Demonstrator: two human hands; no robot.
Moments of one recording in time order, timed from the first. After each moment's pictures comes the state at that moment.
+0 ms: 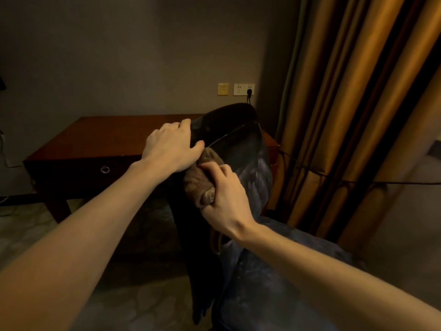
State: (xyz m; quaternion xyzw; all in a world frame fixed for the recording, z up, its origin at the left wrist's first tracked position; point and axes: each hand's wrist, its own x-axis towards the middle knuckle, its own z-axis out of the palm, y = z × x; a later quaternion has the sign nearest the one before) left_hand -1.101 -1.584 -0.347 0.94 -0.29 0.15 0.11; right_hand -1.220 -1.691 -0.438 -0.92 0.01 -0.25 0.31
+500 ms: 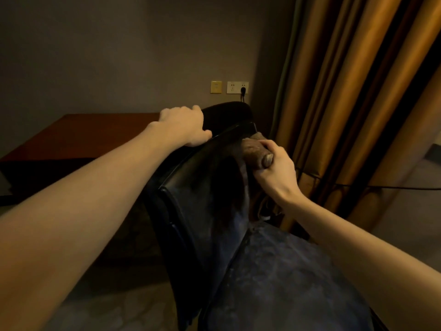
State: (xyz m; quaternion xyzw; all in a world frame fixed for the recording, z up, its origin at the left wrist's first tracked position) left_hand -1.059 -1.664 -0.308 0.95 -0.31 0.08 -0.01; right_hand -1.199 -1.835 -0.417 -0.87 0.16 -0.32 0.34
